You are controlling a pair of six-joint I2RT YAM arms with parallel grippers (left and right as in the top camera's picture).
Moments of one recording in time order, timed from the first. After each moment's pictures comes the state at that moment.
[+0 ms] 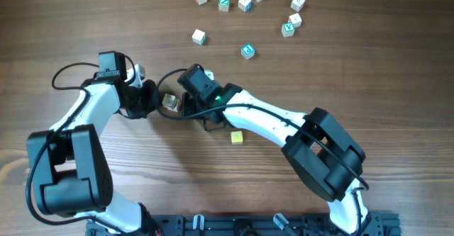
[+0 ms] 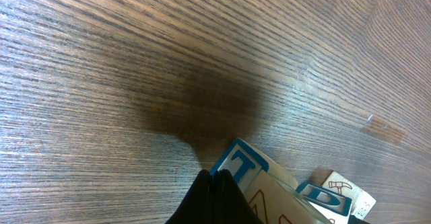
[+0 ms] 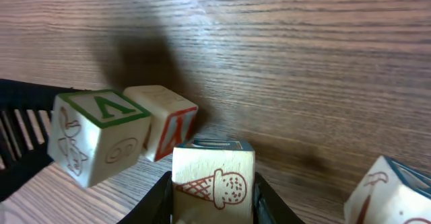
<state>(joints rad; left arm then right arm) 0.12 1.76 0.98 -0.58 0.41 -0.35 0.85 2.09 1.42 -0.36 -0.11 0.83</state>
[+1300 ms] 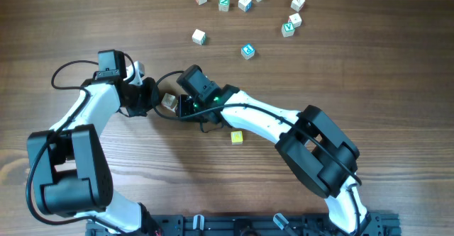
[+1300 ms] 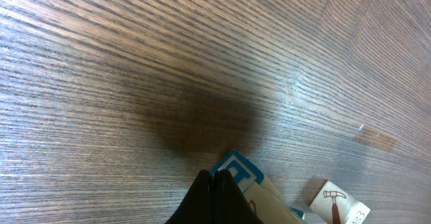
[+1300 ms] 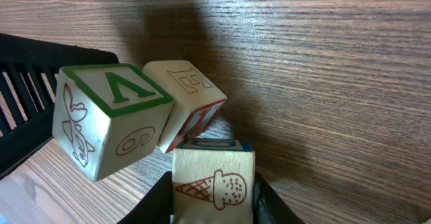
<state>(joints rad) 0.12 1.76 0.98 -0.53 0.41 -0.35 0.85 2.12 1.42 -0.31 -0.24 0.85</state>
